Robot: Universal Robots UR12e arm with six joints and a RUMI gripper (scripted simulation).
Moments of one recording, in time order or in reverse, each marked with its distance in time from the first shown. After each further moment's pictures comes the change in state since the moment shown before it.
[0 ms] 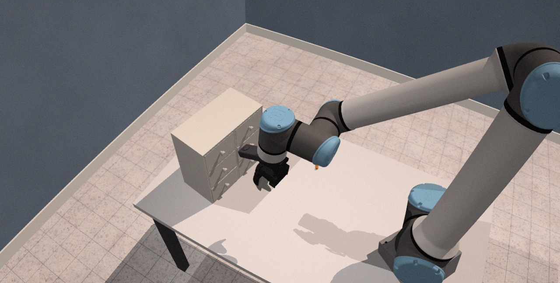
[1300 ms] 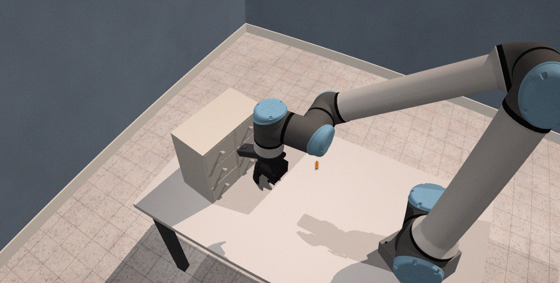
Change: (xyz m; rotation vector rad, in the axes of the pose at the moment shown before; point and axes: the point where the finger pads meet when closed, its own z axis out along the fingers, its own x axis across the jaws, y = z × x) arm 0.000 0.007 -0.010 -0.094 0.000 0.000
